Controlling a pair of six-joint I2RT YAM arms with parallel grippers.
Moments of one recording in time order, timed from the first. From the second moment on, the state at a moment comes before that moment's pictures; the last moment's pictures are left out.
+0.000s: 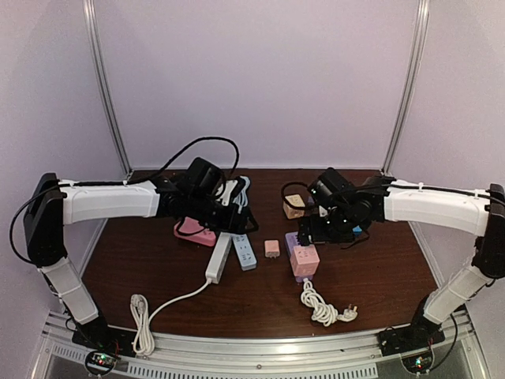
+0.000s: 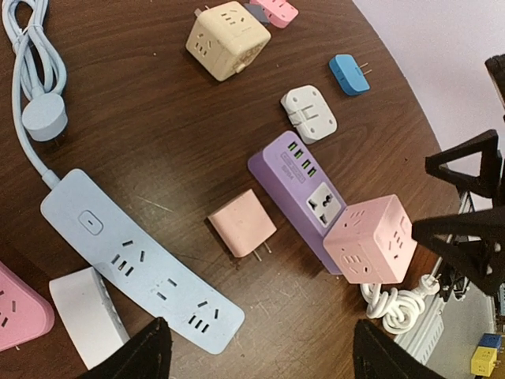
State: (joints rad) left arm -0.81 1.72 1.24 -0.31 0.27 -0.46; right arm 0.81 1.51 1.17 -0.74 0.18 0.67
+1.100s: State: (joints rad) left arm -0.76 1.95 1.24 -0.05 0.46 -0.73; right arm 0.94 1.60 1.05 -0.60 0.23 0.62
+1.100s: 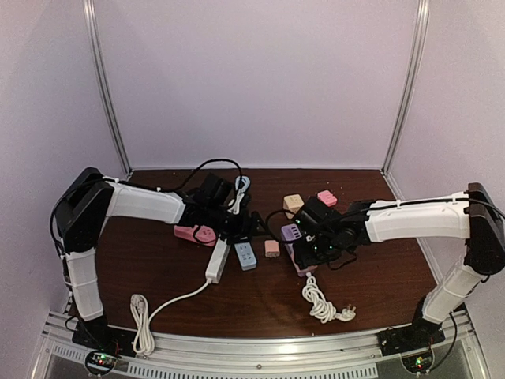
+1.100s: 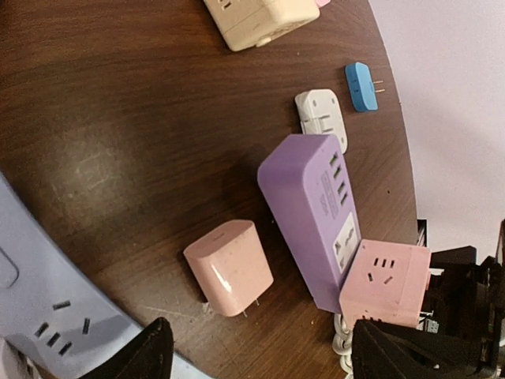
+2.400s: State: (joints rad) left arm -0.76 2.10 1.42 0.13 0.58 -0.84; right arm 0.90 1.48 0.95 -0.31 0.07 0.45
